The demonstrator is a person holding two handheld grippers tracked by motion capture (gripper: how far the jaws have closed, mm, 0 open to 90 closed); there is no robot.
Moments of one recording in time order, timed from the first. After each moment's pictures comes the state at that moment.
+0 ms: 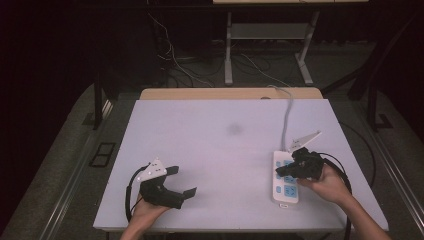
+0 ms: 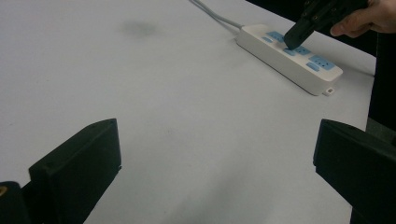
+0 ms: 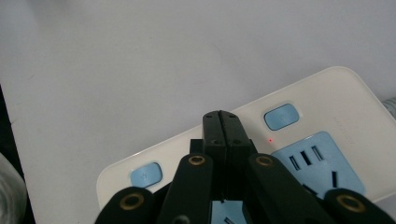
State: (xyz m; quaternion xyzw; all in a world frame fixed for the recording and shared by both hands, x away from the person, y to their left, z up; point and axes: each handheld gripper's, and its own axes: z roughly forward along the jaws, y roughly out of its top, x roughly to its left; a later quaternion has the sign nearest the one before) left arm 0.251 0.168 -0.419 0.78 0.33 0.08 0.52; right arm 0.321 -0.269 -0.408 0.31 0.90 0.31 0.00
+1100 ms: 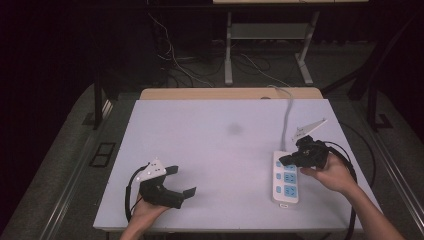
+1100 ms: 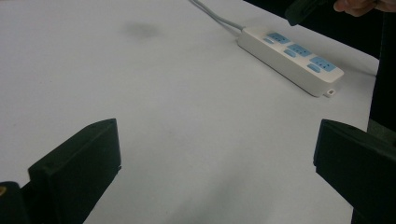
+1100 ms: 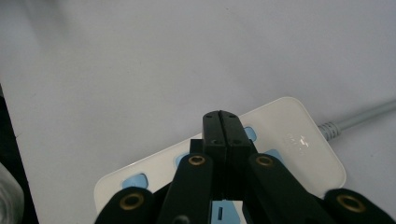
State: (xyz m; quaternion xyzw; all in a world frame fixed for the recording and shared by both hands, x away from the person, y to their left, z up) left arm 0.251 0.169 -0.419 0.78 0.33 0.09 0.52; right arm 0.336 -0.275 -0.379 0.31 0.90 0.32 0.02
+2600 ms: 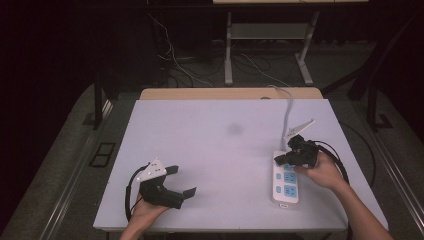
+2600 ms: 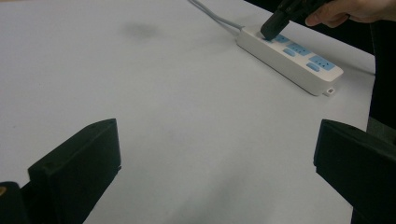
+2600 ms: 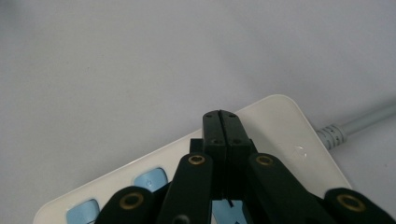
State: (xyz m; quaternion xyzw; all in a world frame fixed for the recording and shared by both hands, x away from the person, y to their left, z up) left arm 0.251 0.169 -0.418 0.78 0.33 0.09 0.52; right arm 0.358 -0.266 -0.409 0.32 0.90 0.29 0.01
